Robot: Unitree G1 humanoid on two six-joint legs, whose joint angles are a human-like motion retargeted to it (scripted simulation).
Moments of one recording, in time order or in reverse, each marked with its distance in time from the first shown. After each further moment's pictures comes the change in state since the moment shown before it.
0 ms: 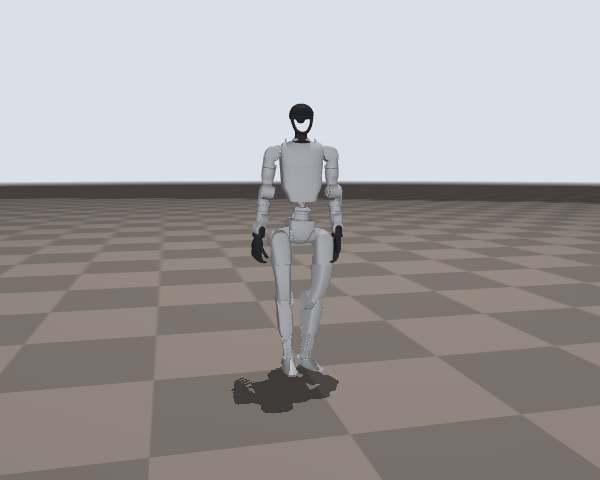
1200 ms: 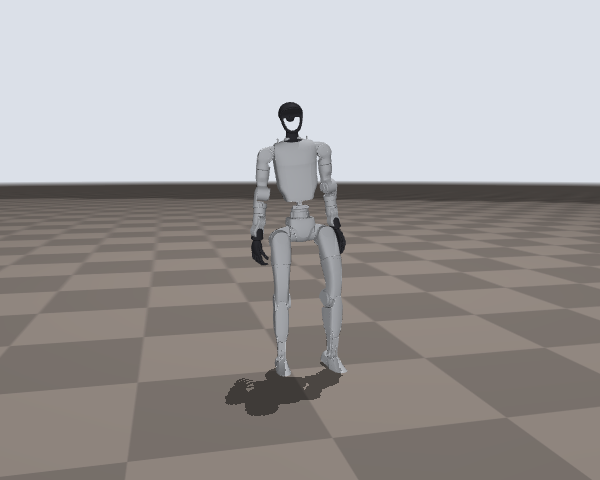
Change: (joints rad) left arm 0.163 0.000 0.121 0.031 -0.129 -0.140 0.252; right arm -0.009 -0.036 -0.060 -0.058 0.009 -0.019 0.009; waist 0.046 -0.001 0.110; left_leg -0.184 0.098 -0.125 0.269 0.294 -0.063; right_leg 0.052 -0.145 0.081 0.025 -0.002 0.015
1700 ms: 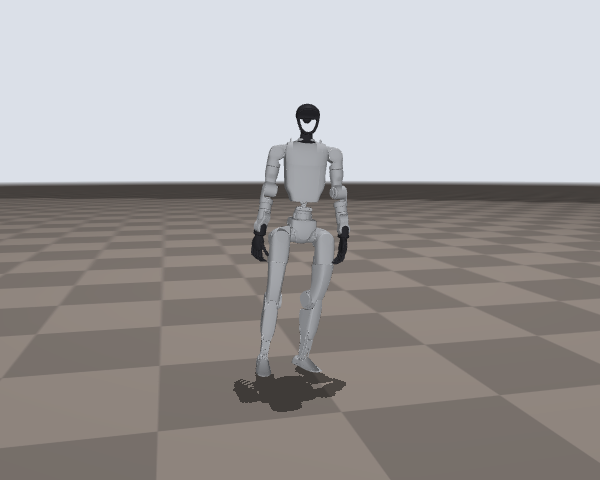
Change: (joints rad) left arm -0.228 0.046 -0.072 -0.093 0.117 0.134 -0.320; right arm 0.012 0.038 0.058 -0.036 -0.081 0.006 -0.007; waist -0.045 -0.018 -0.087; left_leg 0.159 -0.096 0.148 -0.260 -0.289 0.064; right_leg -0.078 -0.039 -0.030 0.074 0.033 0.103
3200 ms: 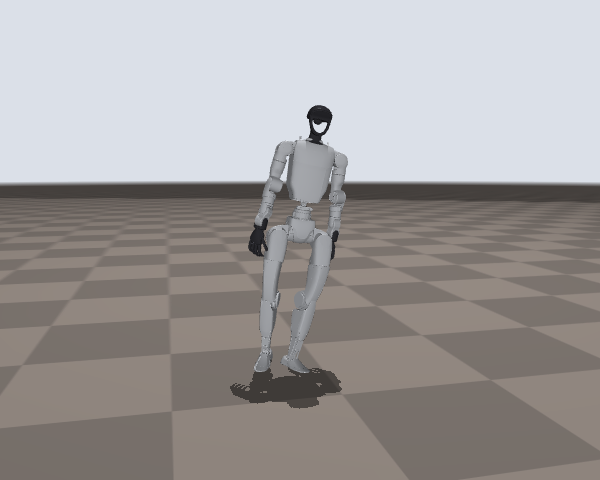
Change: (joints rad) left arm 0.158 0.001 0.135 0.109 -0.015 0.010 0.050; right arm -0.038 0.016 0.085 0.029 0.043 -0.027 0.007; waist 0.121 -0.090 0.030; left_leg 0.035 -0.003 -0.003 0.033 -0.052 0.045; right_leg 0.068 0.006 -0.307 0.157 -0.069 -0.013
